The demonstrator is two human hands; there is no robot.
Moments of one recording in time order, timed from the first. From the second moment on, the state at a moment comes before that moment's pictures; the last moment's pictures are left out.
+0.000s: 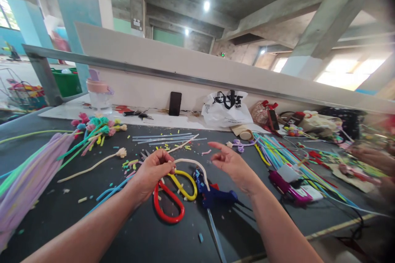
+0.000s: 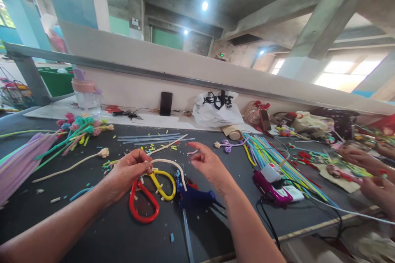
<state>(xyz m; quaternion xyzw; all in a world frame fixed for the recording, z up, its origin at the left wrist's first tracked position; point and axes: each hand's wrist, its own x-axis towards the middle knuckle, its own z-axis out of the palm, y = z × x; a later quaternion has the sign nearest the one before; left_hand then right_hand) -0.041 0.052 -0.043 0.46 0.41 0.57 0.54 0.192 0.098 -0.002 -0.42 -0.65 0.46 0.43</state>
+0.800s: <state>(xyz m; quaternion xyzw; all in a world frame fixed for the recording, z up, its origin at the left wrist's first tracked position) -0.038 0.040 -0.042 0.48 0.26 0.44 0.71 0.138 0.047 -0.007 -0.44 -0.83 0.23 0.27</state>
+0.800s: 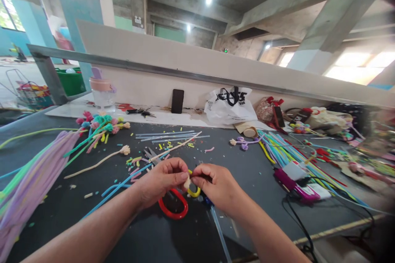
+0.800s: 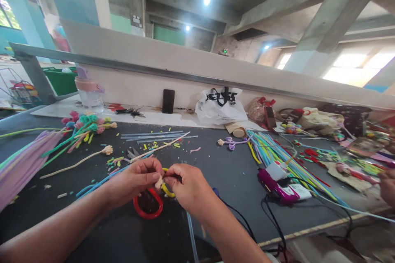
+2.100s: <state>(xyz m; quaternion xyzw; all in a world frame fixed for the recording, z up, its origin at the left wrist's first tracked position) -0.031 0.036 -0.026 0.57 0.38 0.46 0.57 0.140 0.048 -0.006 -0.46 -0.79 0.30 0.27</state>
